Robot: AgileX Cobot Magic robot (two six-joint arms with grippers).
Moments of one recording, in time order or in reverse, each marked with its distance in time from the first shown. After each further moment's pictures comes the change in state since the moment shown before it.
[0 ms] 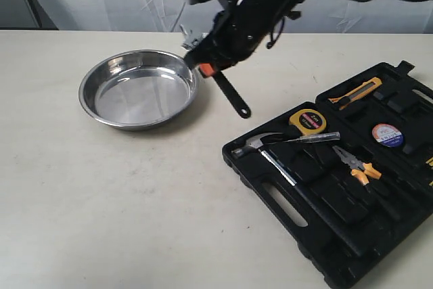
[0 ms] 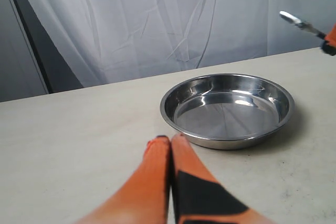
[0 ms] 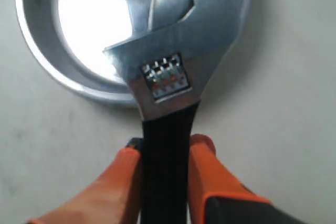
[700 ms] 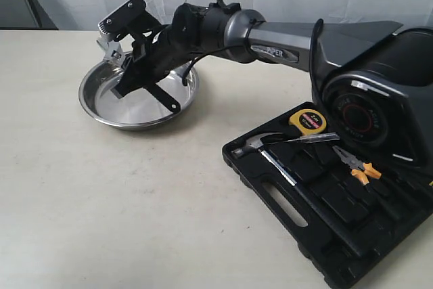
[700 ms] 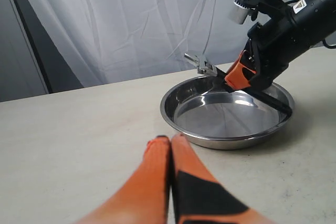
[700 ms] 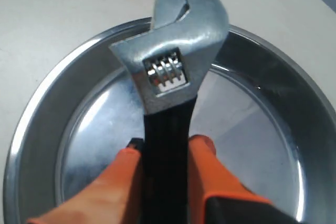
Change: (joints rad) left arm 0.000 0.000 0.000 0.000 0.000 0.000; right arm 0.177 0.348 -0.292 0.052 -0.354 -0.206
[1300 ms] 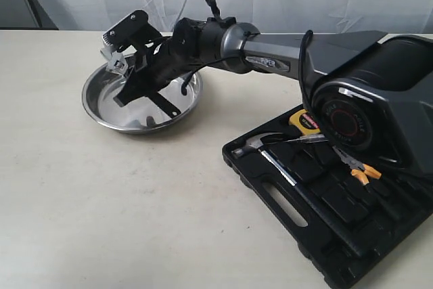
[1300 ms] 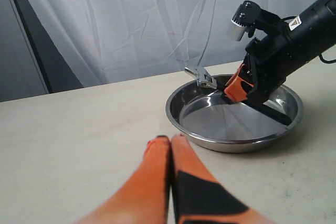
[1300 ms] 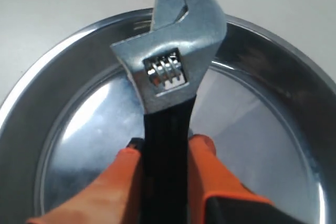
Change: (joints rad) left arm 0.000 0.000 0.000 0.000 0.000 0.000; right arm 0.000 0.043 0.000 0.024 -0.020 -0.007
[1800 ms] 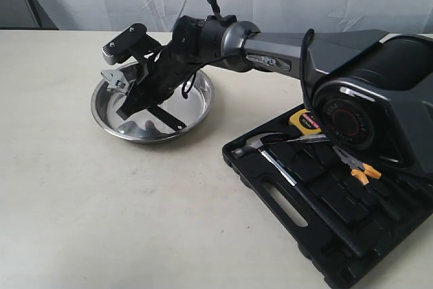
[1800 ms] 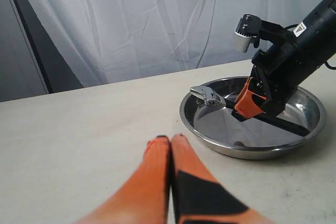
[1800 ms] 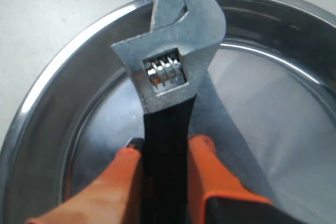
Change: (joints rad) left arm 0.000 0.000 0.000 0.000 0.000 0.000; right arm 0.000 -0.002 -0.002 0.001 0.156 0.002
